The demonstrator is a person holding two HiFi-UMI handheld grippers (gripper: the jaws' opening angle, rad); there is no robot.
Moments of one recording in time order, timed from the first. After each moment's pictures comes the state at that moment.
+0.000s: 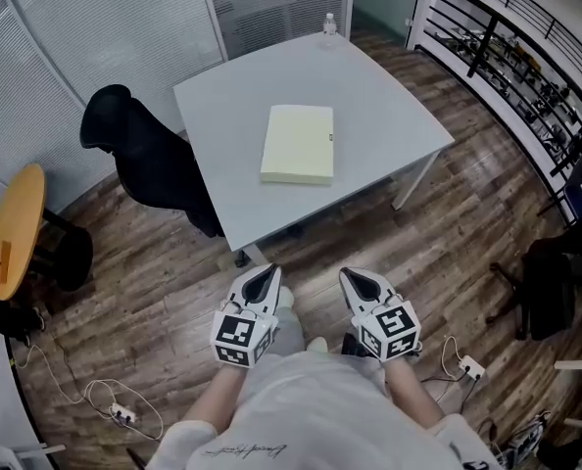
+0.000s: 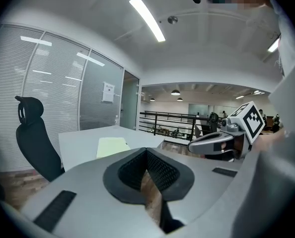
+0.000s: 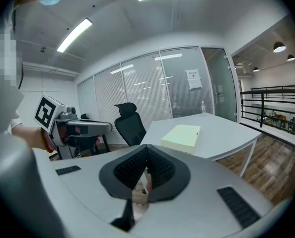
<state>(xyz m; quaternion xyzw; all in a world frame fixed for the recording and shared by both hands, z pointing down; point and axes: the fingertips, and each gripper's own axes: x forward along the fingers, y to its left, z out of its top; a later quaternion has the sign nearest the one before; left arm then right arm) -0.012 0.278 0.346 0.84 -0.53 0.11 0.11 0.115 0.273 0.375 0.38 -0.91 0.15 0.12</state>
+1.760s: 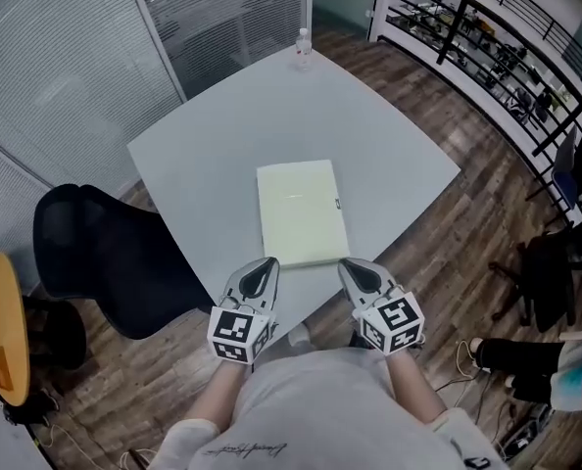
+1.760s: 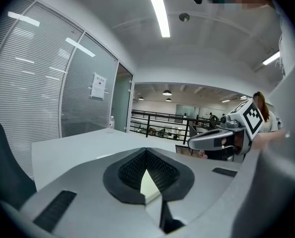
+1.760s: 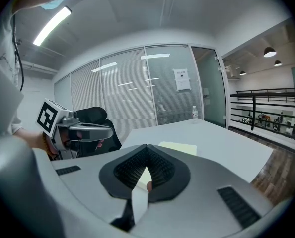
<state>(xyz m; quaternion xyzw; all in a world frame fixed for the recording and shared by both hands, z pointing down) -0.085 0.014 0.359 0.88 -0.44 0.11 0.12 0.040 0.031 0.371 0.46 -0.87 0.16 0.12</state>
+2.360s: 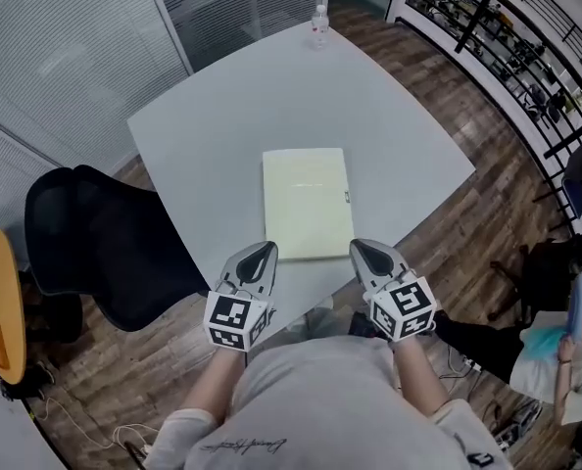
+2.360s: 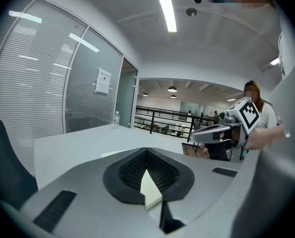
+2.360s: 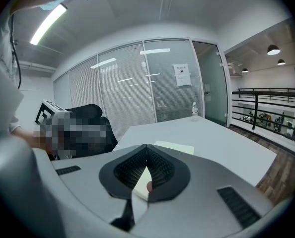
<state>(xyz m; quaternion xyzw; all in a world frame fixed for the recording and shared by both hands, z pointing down) -0.091 -0.014 0.370 0.87 -0.46 0.12 0.14 0.057 -0.010 0.374 0.45 -0.87 0.17 0.14</state>
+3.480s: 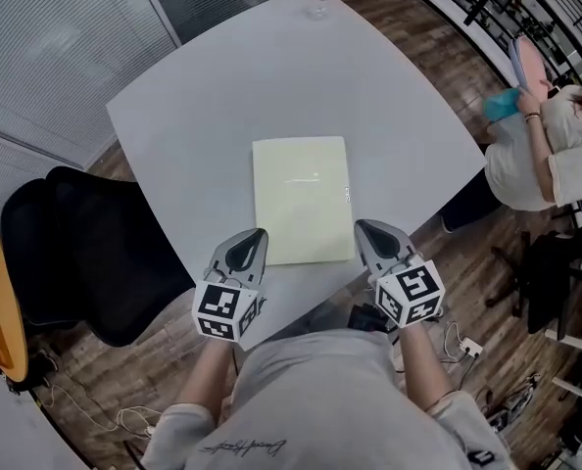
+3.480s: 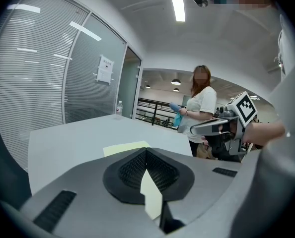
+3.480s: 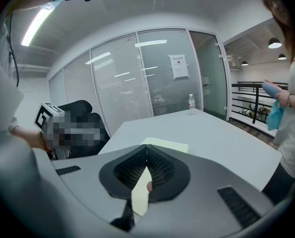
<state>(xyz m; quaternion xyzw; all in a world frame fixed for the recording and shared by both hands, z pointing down) -0.092 -0.065 0.409 0.86 -0.45 0.16 0.18 0.077 -0.071 0.404 0.44 -0.86 0.20 0.17</state>
